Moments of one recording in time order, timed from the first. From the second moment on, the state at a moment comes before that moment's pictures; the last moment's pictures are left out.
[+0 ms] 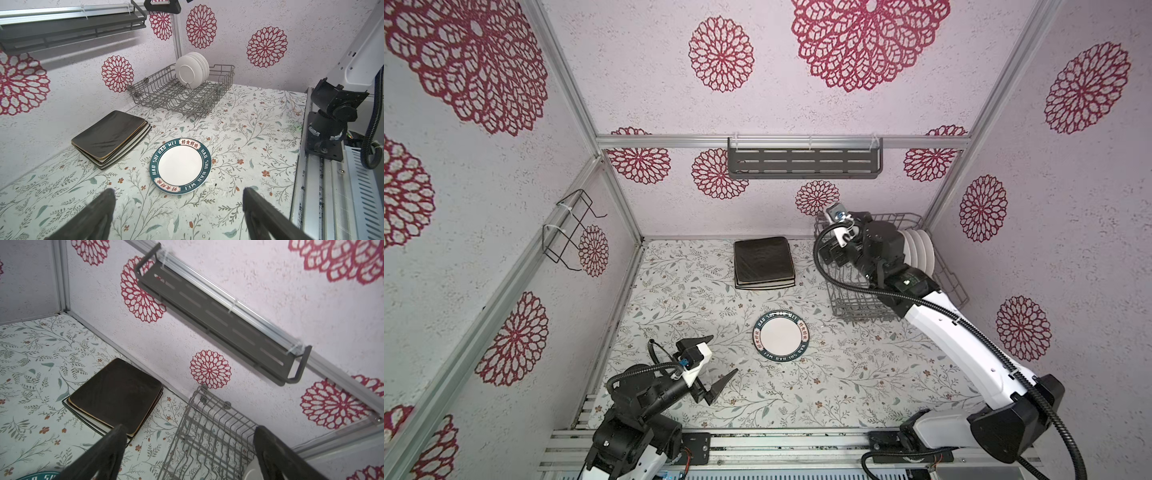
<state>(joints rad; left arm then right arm) -0.38 0.14 0.46 -0.50 0.47 0.24 0.49 1.40 1.49 -0.32 0.15 -0.34</state>
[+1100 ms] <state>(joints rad) -0.38 0.22 0.46 -0.49 0.47 0.24 -0.20 1.86 1.68 -0.52 -0.27 -0.07</state>
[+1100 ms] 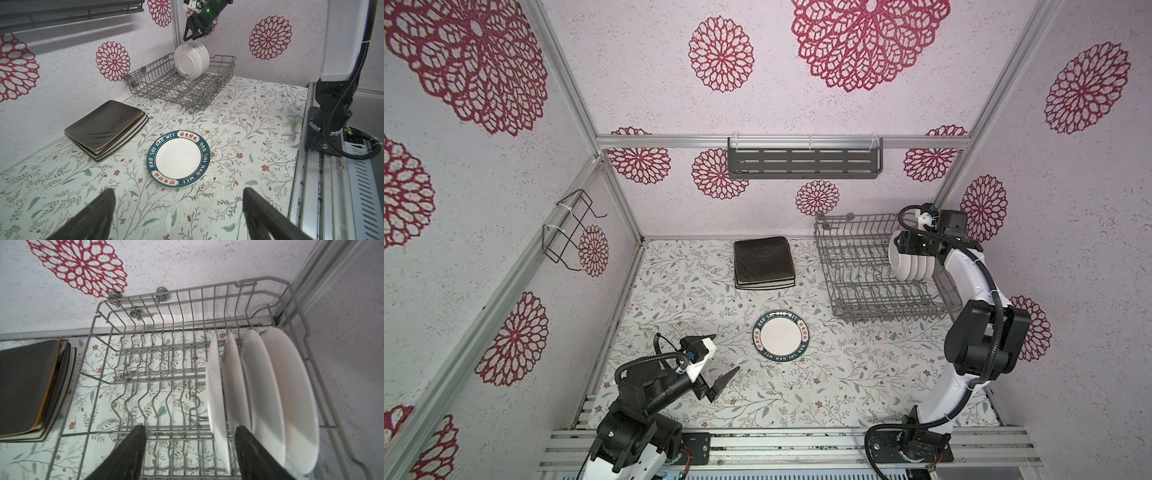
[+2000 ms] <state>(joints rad) -0.38 0.26 0.46 -0.49 0.46 0.24 -0.24 1.95 1.68 -0.53 -0.31 -0.11</state>
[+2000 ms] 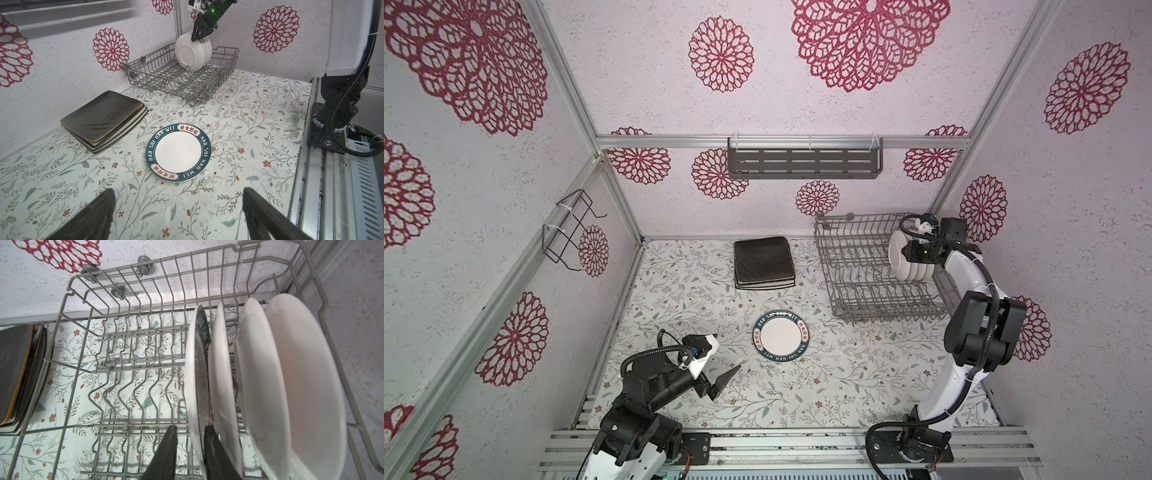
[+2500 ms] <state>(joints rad) -0.38 0.26 0.45 -0.49 0.46 0.23 -0.25 1.97 1.69 -0.53 -0.34 -0.13</state>
